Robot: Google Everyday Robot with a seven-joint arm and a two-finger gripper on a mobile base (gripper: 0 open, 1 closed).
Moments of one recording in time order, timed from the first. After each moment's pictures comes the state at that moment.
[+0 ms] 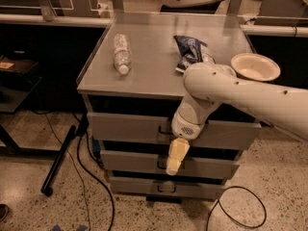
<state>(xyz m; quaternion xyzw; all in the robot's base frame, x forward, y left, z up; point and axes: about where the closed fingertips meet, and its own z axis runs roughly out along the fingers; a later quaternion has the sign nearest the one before) 0.501 -0.067 0.671 -0.63 0.76 0.15 0.06</state>
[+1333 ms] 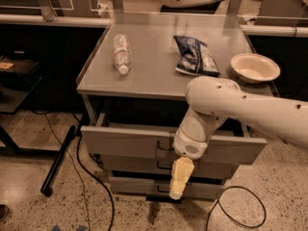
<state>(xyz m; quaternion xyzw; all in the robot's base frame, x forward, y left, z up) 0.436 -0.065 0.666 -0.63 0.75 0.18 0.02</state>
